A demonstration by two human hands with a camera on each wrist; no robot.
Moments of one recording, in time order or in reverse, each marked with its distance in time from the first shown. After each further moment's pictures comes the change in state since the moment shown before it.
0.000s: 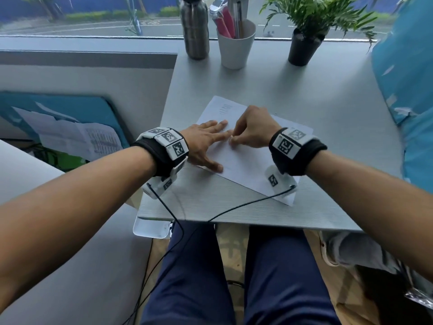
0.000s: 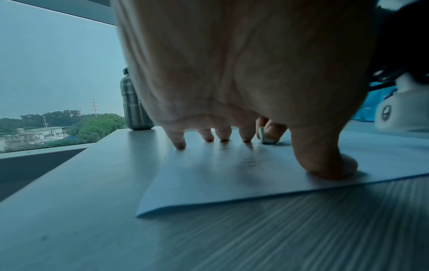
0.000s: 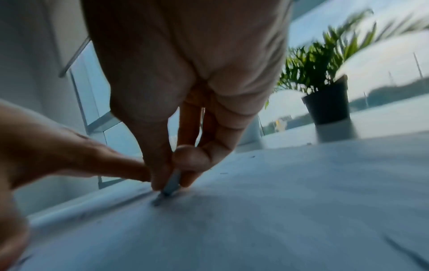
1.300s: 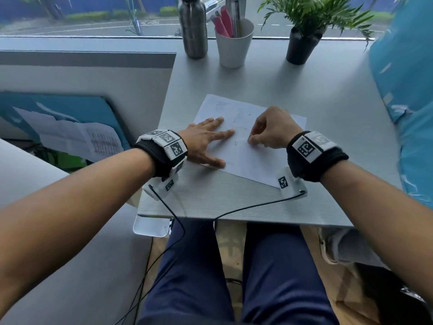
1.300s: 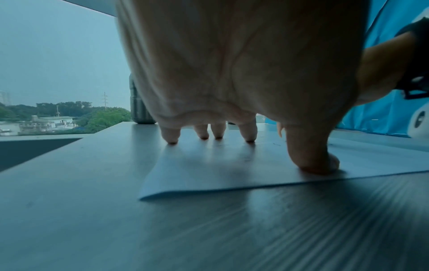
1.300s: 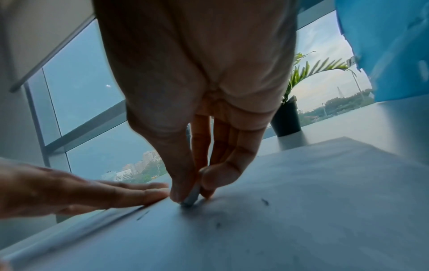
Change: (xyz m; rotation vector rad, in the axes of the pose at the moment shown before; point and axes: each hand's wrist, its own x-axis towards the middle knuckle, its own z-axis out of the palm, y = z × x) left_hand -0.006 0.006 0.002 -0.113 0.032 -0.048; right_hand -0.009 0.043 -0.013 0.056 0.036 0.155
